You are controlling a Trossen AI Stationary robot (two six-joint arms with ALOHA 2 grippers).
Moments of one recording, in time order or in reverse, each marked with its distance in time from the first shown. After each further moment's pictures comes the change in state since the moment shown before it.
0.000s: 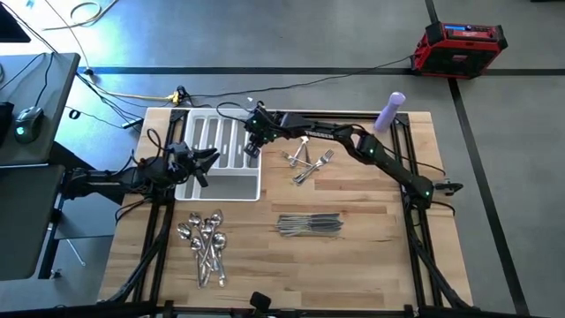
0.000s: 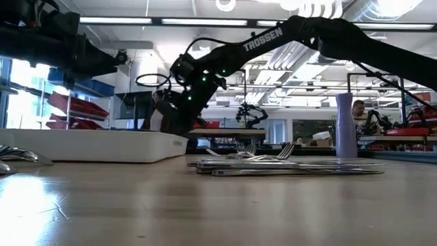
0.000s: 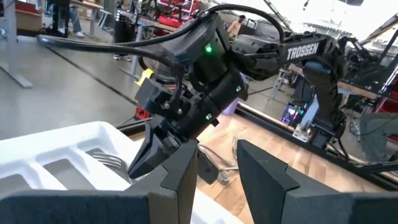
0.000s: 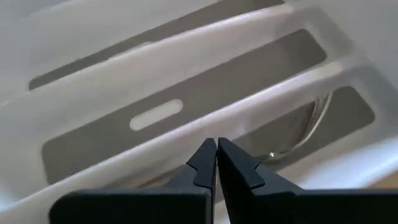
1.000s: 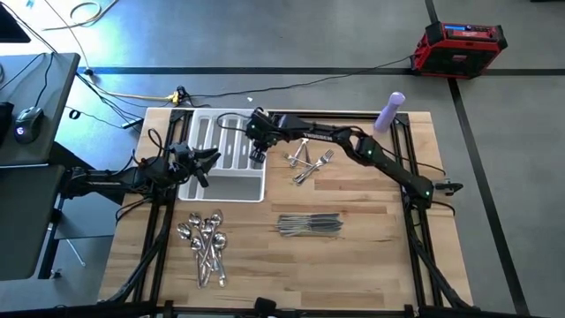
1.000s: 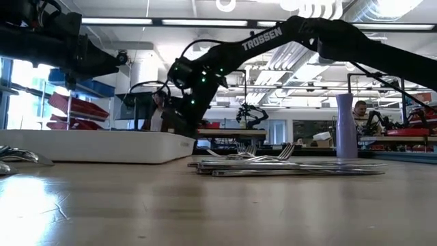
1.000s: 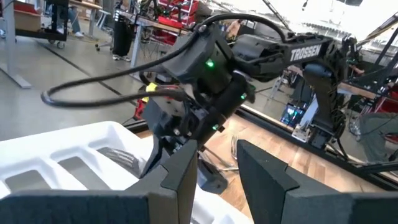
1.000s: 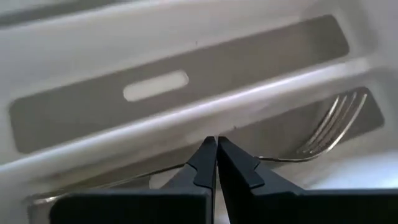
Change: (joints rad) left arm 0.000 0.023 0.000 0.026 0.003 0.001; right arm 0.031 0.029 0.043 -0.192 0.094 -0.142
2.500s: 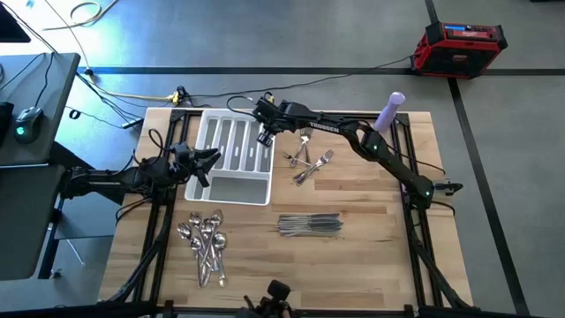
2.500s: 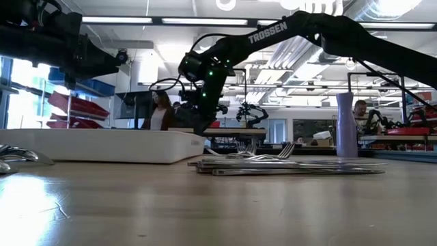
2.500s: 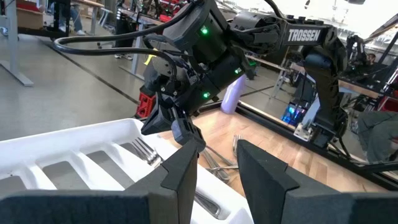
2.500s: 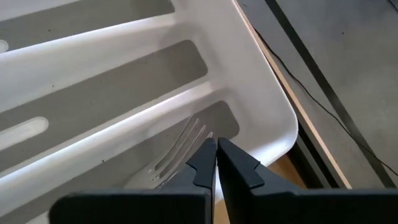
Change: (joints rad) left arm 0.000 0.004 0.000 -0.007 -0.006 -0.008; right arm -0.066 -0.068 0.009 -0.065 0.212 0.074
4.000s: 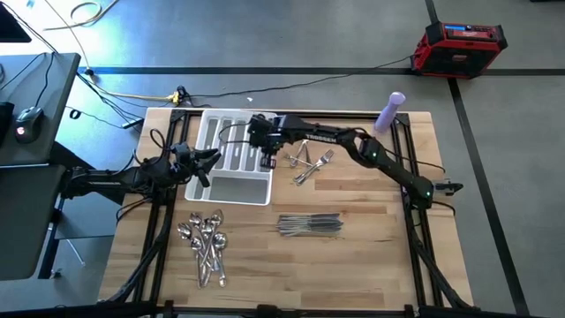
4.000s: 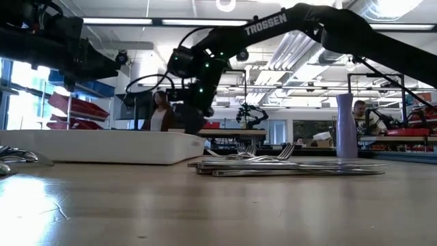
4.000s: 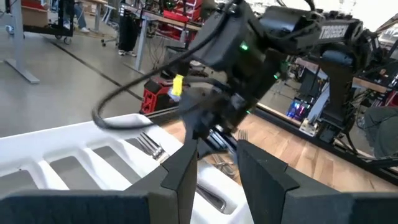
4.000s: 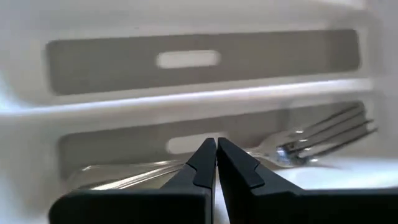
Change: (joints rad) left arm 0.000 0.001 0.001 -0.029 -0.009 -0.002; right arm 0.090 -0.001 0.001 -0.123 -0.184 -0.194
